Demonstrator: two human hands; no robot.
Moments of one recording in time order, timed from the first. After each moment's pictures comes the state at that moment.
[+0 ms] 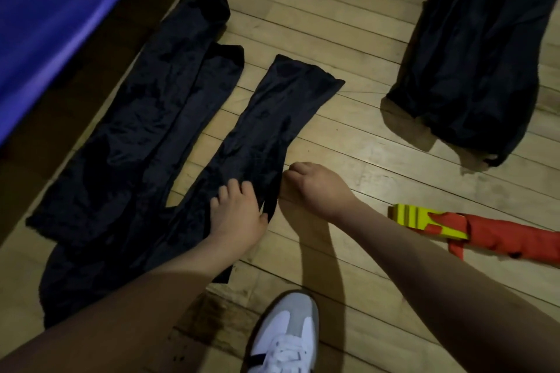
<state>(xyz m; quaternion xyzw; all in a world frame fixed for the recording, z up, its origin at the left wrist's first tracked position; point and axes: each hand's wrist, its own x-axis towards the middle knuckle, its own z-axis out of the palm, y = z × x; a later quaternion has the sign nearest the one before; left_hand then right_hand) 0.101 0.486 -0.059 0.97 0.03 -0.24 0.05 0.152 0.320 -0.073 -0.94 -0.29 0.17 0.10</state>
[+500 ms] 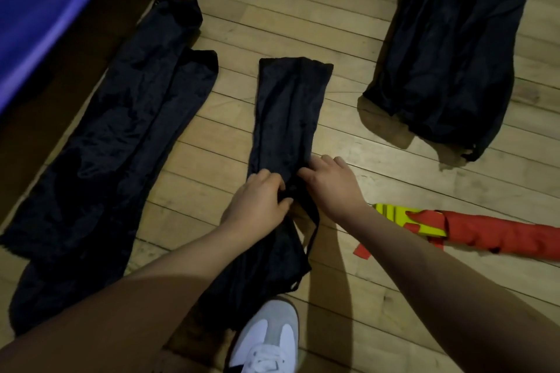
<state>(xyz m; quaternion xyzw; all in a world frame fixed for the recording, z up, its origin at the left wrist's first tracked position) 0.129 0.428 -0.055 0.96 -0.08 -0.18 0.21 0.150 0.265 -0.078 -0.97 -0.21 0.05 0.06</state>
